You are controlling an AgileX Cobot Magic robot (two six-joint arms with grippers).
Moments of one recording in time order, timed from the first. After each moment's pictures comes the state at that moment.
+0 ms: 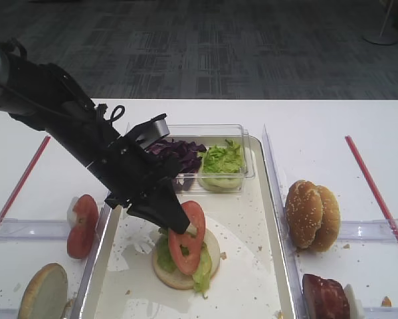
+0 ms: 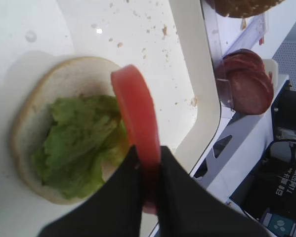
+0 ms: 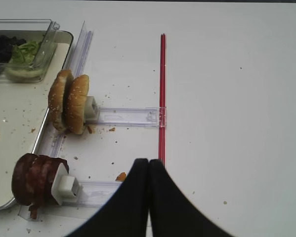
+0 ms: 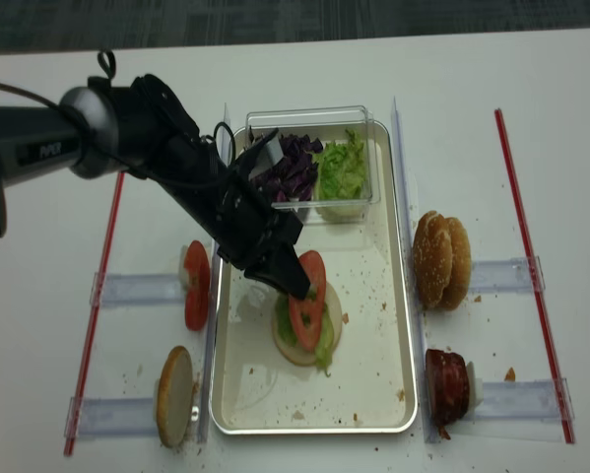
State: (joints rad) left arm -0.34 1.98 -1.20 -0.92 1.18 0.66; right arm -0.01 -0.02 -0.48 0.09 1.13 -0.05
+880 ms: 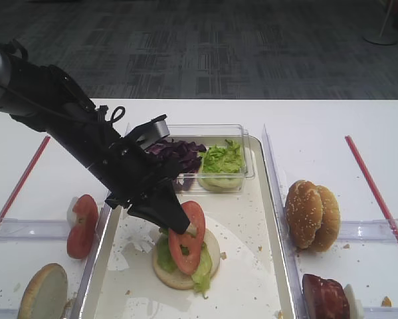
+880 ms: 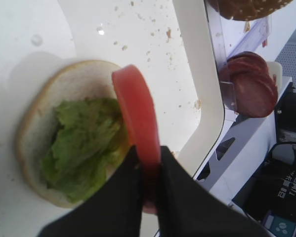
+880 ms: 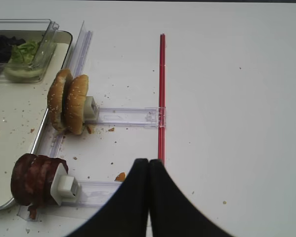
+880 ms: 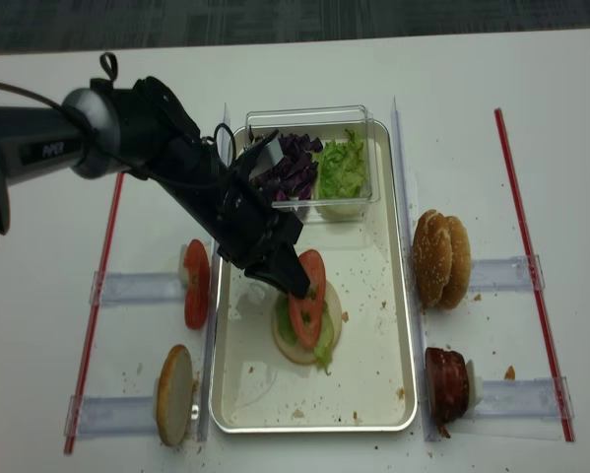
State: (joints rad) left arm -0.34 1.98 -1.20 -0.93 1.17 0.67; right arm -0.01 -0.02 -0.48 0.09 1.13 -0.05
